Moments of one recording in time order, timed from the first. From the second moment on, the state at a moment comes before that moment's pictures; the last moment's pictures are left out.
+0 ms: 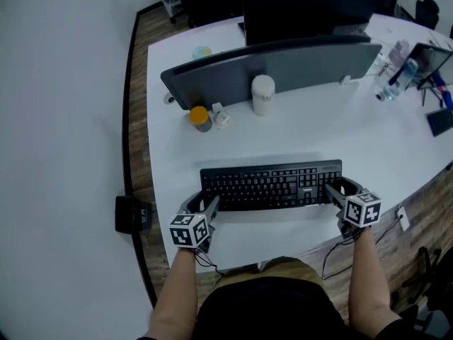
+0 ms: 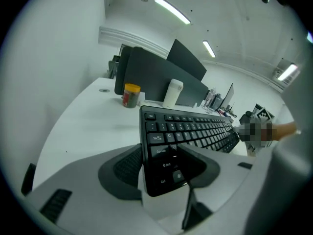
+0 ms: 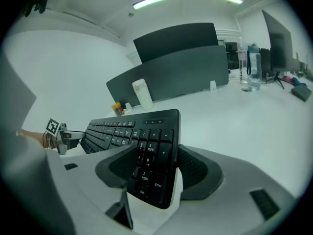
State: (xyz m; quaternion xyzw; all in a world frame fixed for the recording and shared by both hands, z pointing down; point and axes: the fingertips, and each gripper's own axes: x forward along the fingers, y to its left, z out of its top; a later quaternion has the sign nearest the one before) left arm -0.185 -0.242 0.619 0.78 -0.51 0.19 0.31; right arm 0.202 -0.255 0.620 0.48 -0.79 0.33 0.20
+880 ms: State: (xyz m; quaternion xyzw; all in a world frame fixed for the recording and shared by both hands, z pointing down) left arm -0.204 -0.275 0.347 0.83 -0.55 0.06 0.02; right arm 0.183 -0.280 0.345 0.53 -0.85 0.04 0.04
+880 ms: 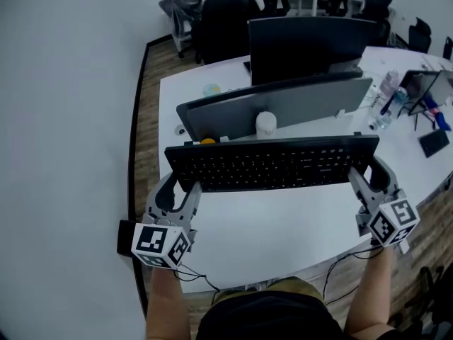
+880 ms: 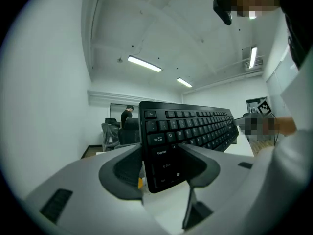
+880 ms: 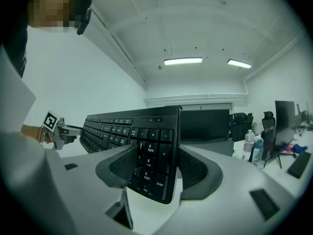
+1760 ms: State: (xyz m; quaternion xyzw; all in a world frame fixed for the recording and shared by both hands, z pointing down) left arm -0.211 -0.236 0.172 0.81 -0.57 0.00 -0.13; right arm 0.177 -0.239 0.182 0.53 -0.84 -0.10 -0.06
